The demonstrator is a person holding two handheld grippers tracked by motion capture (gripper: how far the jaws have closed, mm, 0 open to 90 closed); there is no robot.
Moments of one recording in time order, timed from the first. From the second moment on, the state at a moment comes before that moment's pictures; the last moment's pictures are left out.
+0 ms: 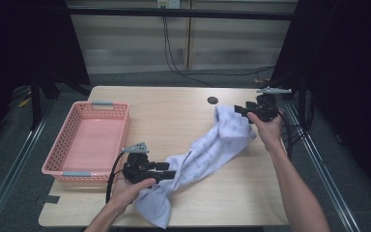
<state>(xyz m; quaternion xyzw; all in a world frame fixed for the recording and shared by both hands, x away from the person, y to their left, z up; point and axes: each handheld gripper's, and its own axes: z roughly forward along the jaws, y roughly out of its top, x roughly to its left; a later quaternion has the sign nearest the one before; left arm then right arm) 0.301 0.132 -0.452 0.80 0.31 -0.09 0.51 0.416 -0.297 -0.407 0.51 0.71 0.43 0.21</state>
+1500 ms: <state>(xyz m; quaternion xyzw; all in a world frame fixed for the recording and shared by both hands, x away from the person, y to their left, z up) 0.311 0.142 -0.459 0.80 0.34 -0.05 0.49 0.329 -0.281 -0.493 0.45 0.81 0.36 0.12</state>
